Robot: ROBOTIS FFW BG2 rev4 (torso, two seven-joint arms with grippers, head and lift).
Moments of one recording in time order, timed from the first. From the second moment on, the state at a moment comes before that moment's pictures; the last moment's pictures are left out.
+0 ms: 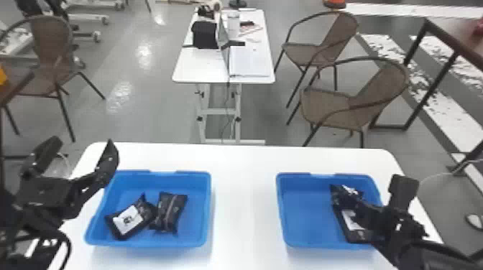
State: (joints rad) left arm 0.34 0.00 0.27 -1.94 0.15 -0.09 -0.35; right arm -0.03 -0.19 -0.14 -1.28 -0.38 0.39 0.10
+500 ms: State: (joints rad) left arm 0.31 0.00 0.24 -1.92 0.16 -0.08 -0.35; right arm -0.03 -0.19 -0.04 -1.58 -0.65 0.48 0.31
